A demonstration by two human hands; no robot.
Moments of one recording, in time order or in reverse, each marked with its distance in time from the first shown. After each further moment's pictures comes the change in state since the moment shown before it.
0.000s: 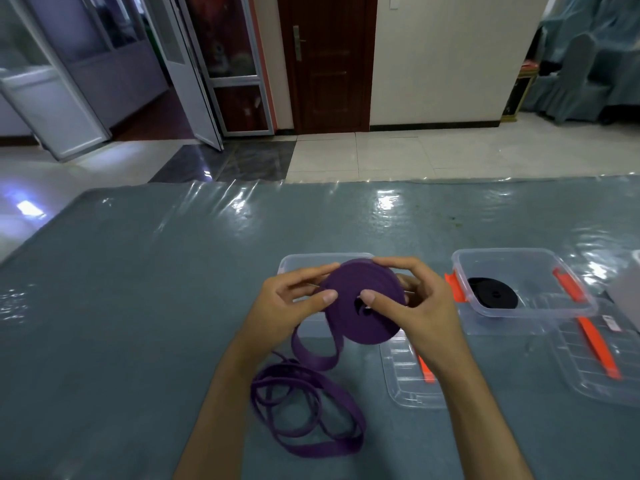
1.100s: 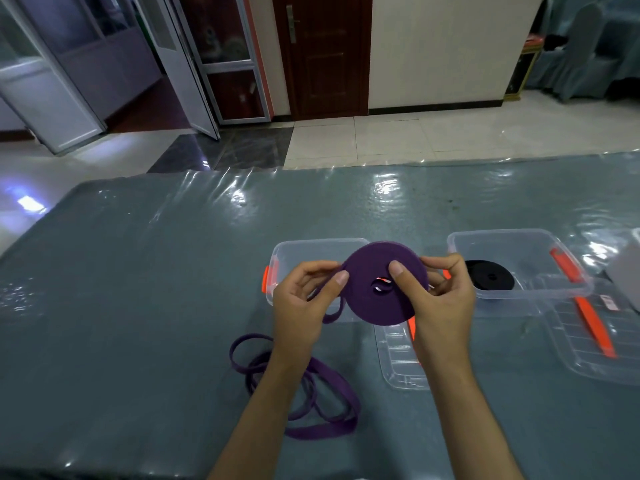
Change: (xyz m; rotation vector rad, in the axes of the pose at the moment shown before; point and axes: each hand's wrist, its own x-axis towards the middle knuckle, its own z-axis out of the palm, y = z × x) left_hand -0.002 -0.040 0.063 -0.085 0.368 0.098; right_hand -0.018 0.016 -0.011 0.226 0.465 0.034
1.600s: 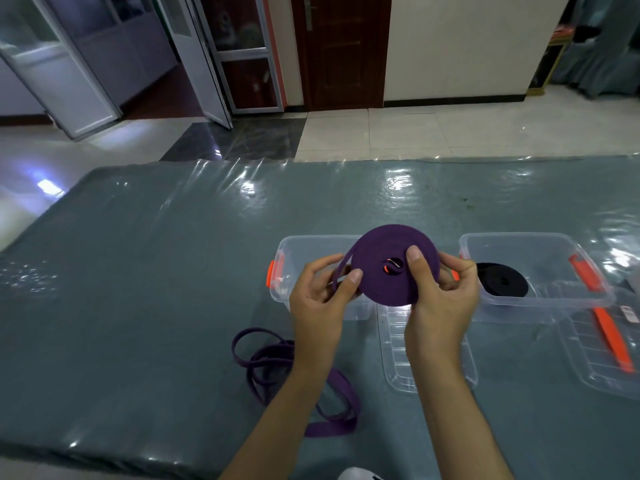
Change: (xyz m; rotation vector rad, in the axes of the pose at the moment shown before) left_hand -0.003 -0.024 0.025 -0.130 0.119 -0.047; right_hand 0.015 0.019 0.019 0.147 0.239 0.052
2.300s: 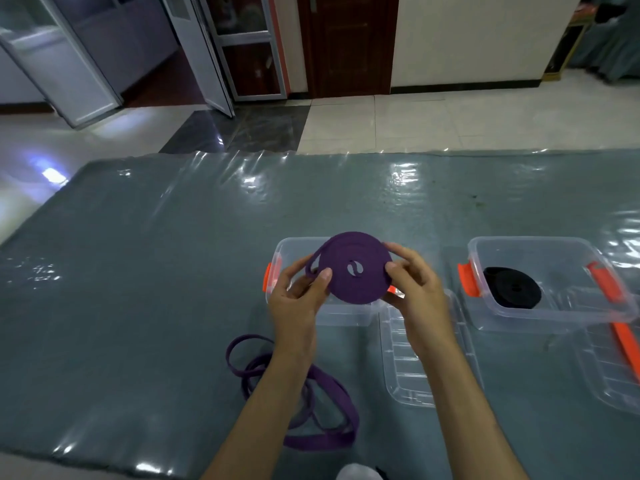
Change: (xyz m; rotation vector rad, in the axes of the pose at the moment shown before) left_hand 0.052 -0.035 -0.023 -0.103 0.216 -0.218; right_hand 0.064 0.048 -0.004 -0.232 -0.461 0.265
